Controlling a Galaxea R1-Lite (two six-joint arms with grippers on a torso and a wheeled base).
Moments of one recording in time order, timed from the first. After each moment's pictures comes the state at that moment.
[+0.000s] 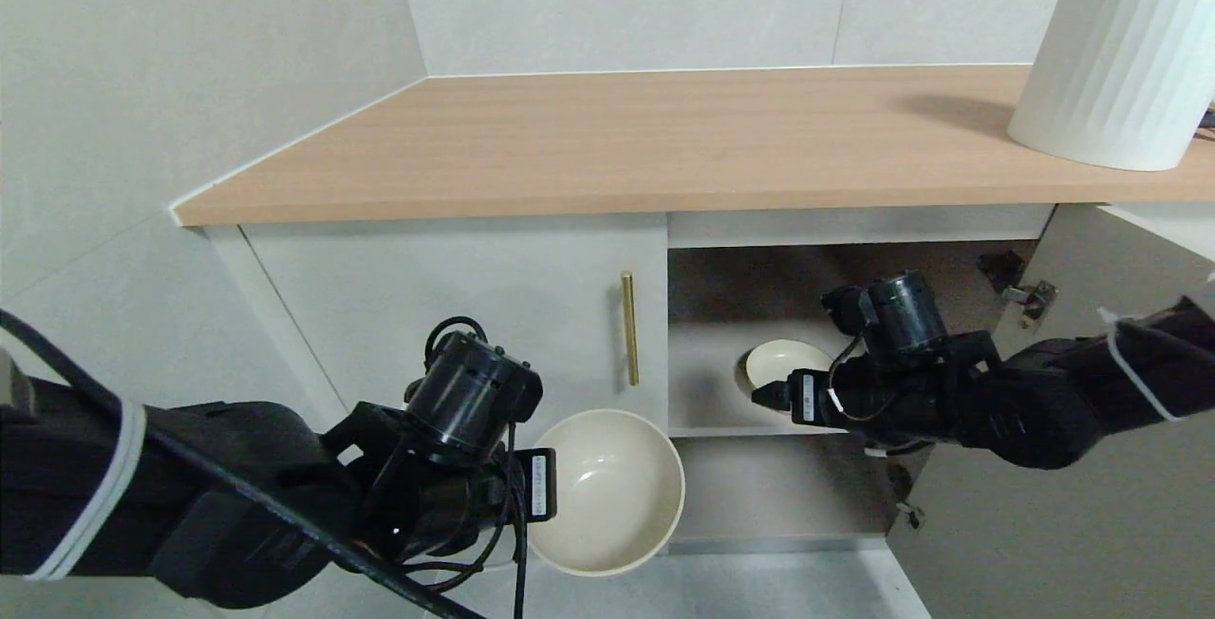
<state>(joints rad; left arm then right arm) -0.65 1.80 -0.82 -0.06 0.28 -0.60 0.51 1.94 -1.00 -0.27 -0.07 0.43</state>
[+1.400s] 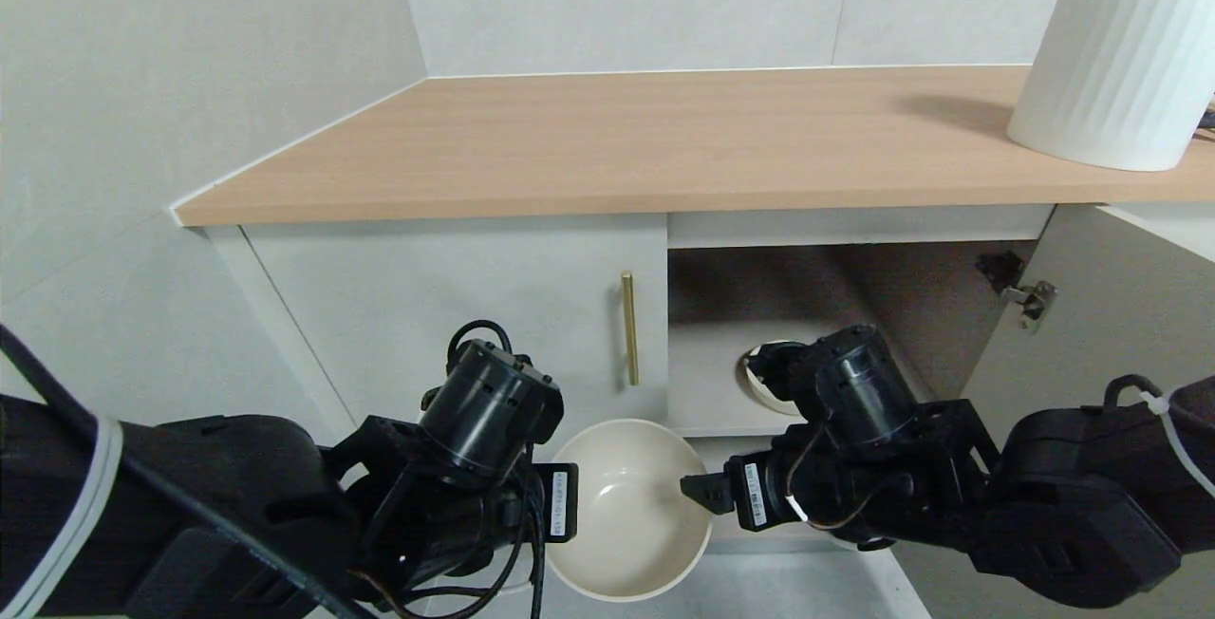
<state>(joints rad) -0.73 1.77 -0.82 -0.06 0.28 -0.58 0.78 1.87 -0.88 -0.31 -0.09 0.40</state>
